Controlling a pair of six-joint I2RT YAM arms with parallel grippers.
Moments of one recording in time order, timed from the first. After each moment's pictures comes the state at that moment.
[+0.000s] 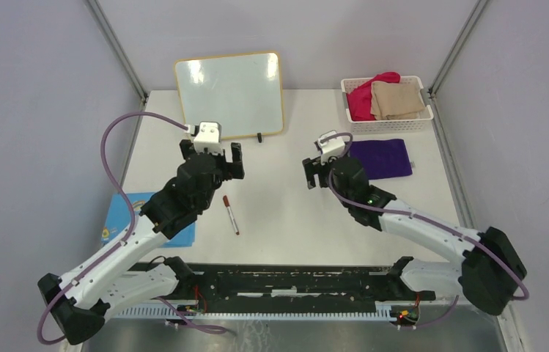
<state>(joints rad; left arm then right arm) -0.80 0.89 0.92 -0.28 -0.65 -0.19 0.76 1.13 0.68 0.15 0.39 0.03</state>
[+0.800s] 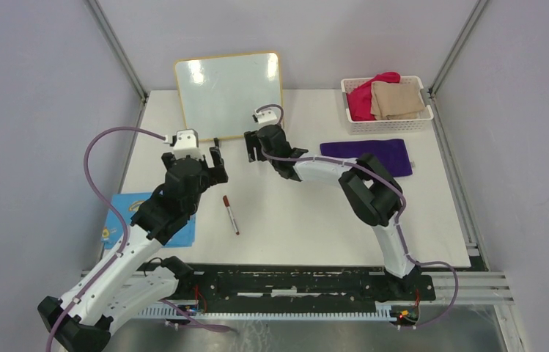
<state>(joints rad) -0.59 0.79 0.81 -0.40 -0.57 -0.34 0.80 2.12 1.47 0.20 0.31 0.26</state>
